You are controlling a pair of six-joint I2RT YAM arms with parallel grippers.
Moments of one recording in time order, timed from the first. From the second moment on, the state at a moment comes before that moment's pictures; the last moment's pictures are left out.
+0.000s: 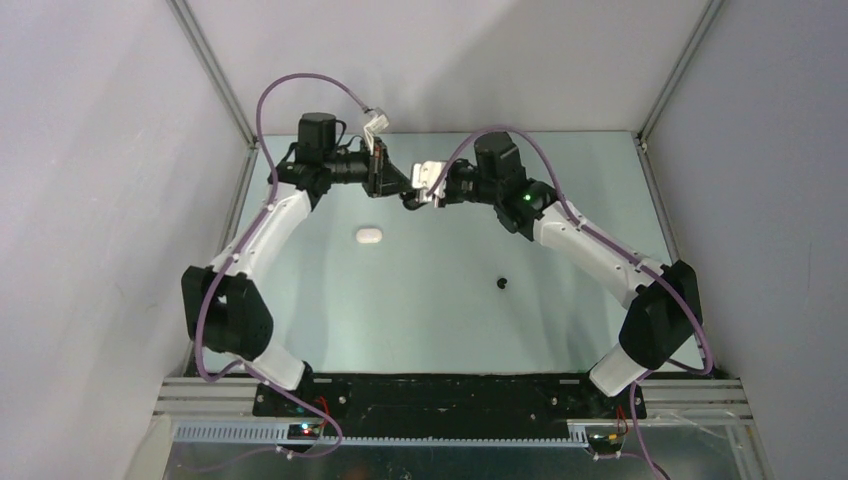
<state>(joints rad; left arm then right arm) -0.24 1.59 1.43 -0.38 0.99 0.01 0.67 1.60 1.43 -0.16 -0.43 -0.97</state>
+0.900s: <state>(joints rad) -0.32 1.34 1.42 -0.48 0.68 0.58 0.27 1.75 1.54 -1.01 -0.70 -0.96</state>
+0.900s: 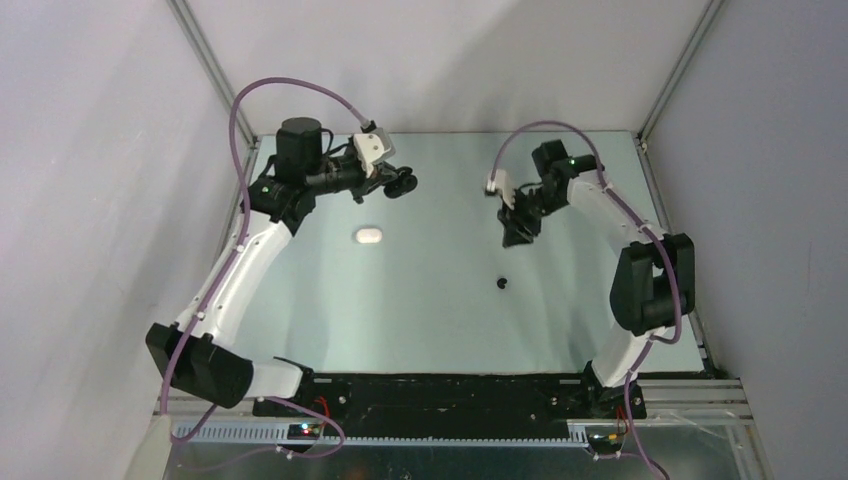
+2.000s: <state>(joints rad) -0.32 1.25 1.29 -0.51 0.59 0.54 0.46 2.03 1.54 -1.16 -0.42 -1.55</state>
